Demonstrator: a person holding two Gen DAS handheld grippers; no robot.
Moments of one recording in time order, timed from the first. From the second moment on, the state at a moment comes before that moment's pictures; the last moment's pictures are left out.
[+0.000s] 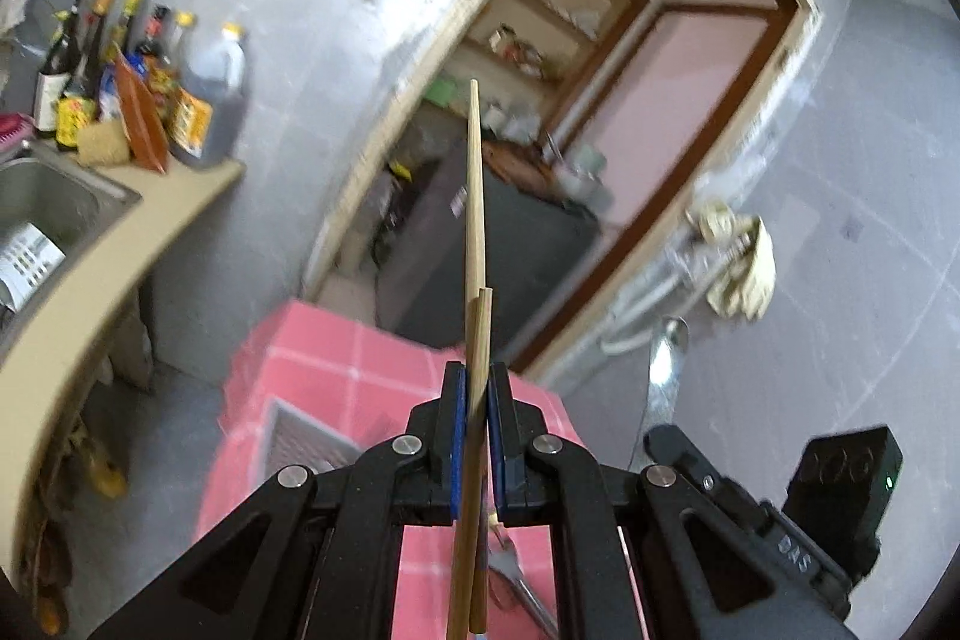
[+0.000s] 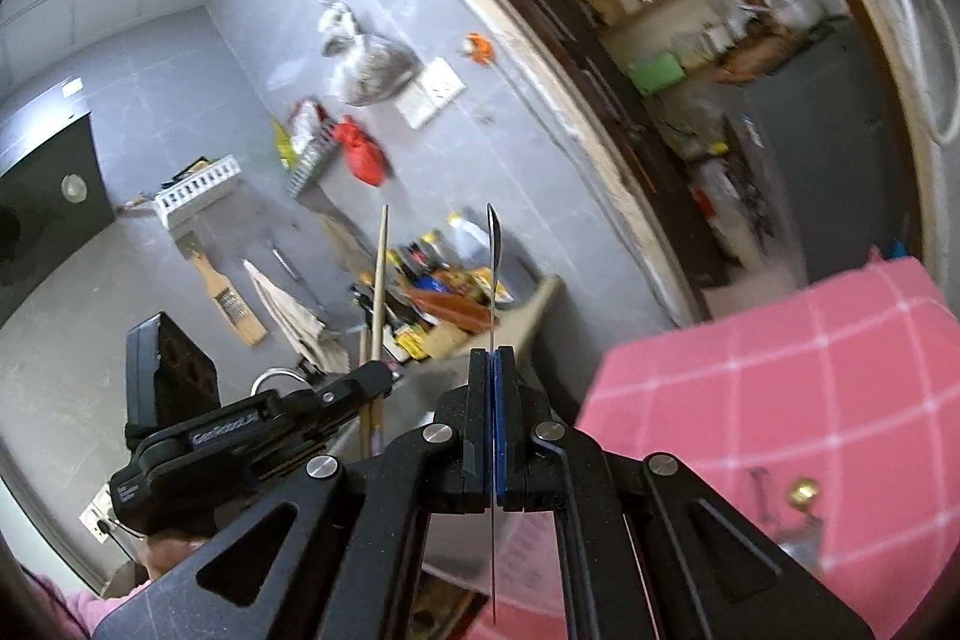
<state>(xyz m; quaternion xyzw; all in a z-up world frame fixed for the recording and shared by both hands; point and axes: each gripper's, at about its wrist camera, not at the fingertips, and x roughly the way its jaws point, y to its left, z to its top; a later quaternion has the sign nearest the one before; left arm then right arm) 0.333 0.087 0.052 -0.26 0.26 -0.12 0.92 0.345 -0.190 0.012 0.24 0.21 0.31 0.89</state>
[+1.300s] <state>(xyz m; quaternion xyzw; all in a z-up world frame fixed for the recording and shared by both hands) 0.322 0.123 0.021 -0.21 0.08 -0.09 0.97 0.353 -0.115 -0.074 0.17 0.23 0.33 0.90</state>
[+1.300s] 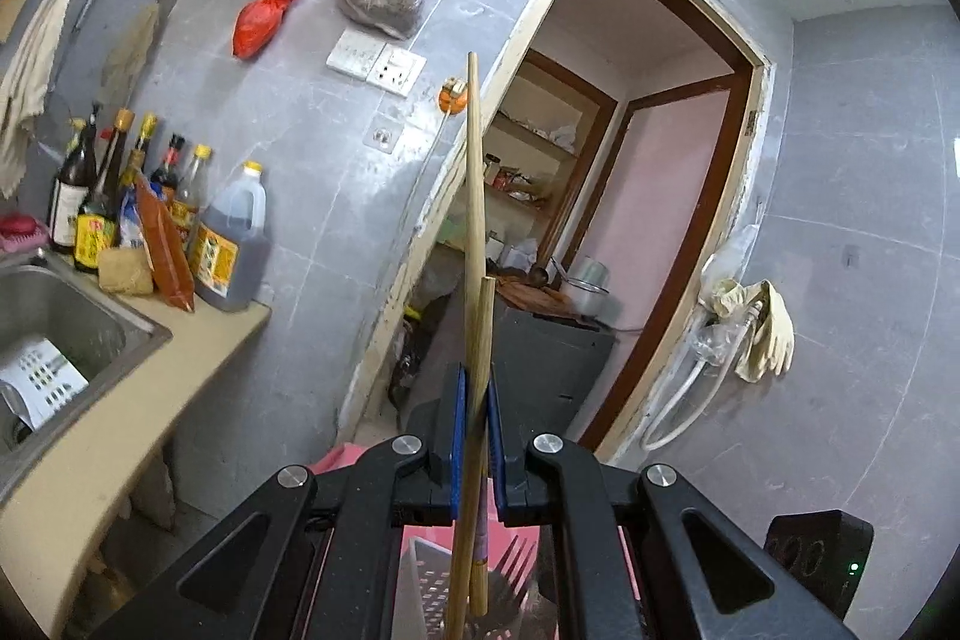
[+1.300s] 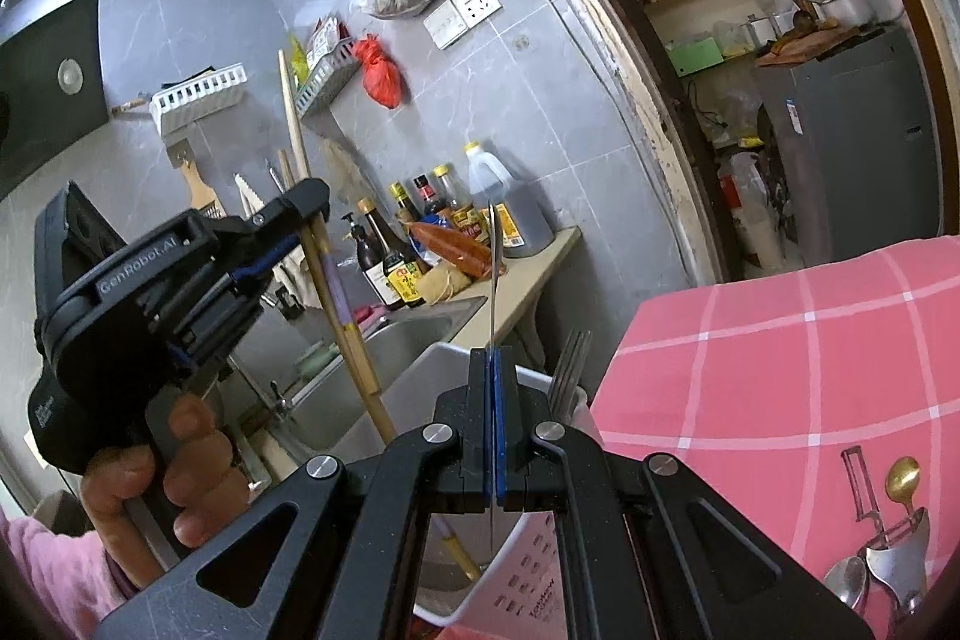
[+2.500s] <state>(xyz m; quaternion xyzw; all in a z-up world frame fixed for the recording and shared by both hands) 0.302 0.113 -0.014 -0.18 0.20 -0.13 0.95 0.331 -0.128 -0.073 0.14 0.25 0.31 0.91</state>
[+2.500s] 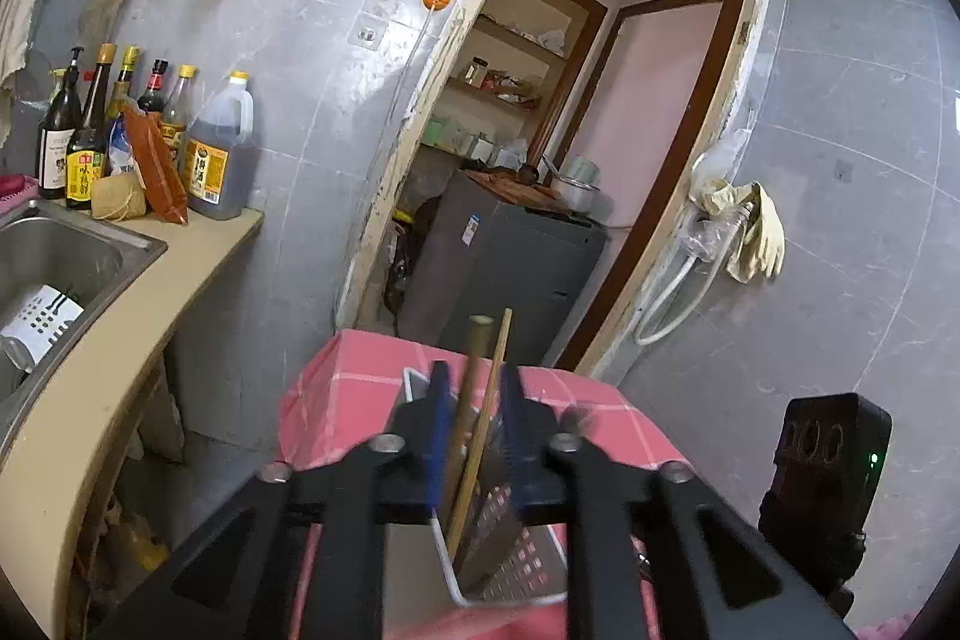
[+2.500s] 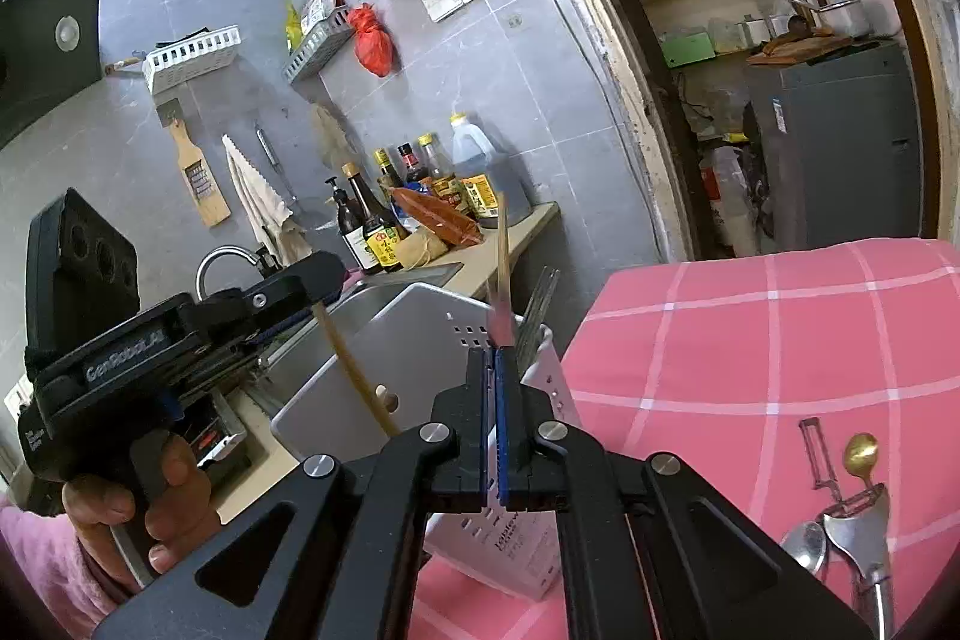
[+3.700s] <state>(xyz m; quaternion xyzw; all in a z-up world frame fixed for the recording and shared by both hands) 0.235 -0.005 0.027 -0.12 0.17 -0.06 0.98 0.243 -0.306 0.028 0.07 0.15 0.13 0.98</state>
